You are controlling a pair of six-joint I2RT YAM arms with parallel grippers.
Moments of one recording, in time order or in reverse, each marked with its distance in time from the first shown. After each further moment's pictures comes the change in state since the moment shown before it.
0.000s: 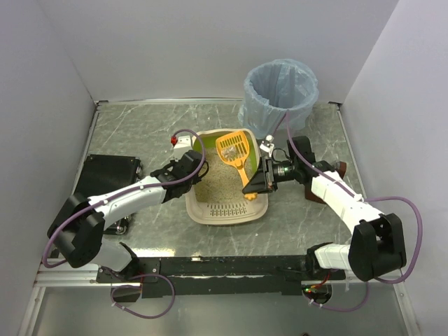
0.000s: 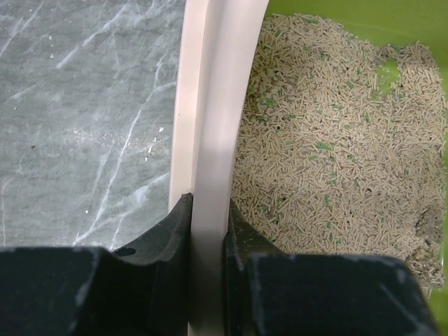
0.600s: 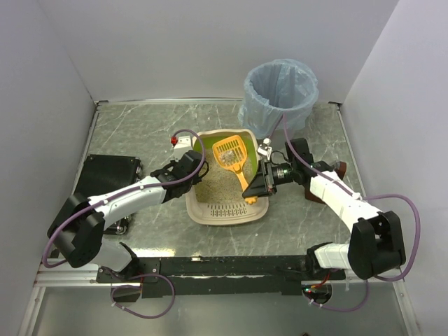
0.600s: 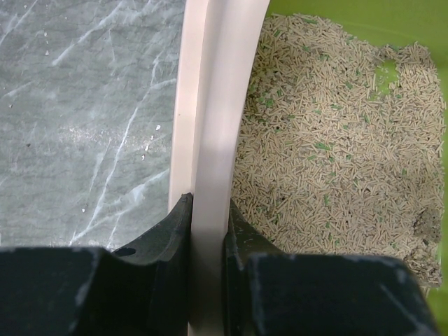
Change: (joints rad) left arm 0.000 0.000 0.000 0.002 0.011 -0.006; right arm 0.011 0.008 0.000 -0.011 -0.060 -0.019
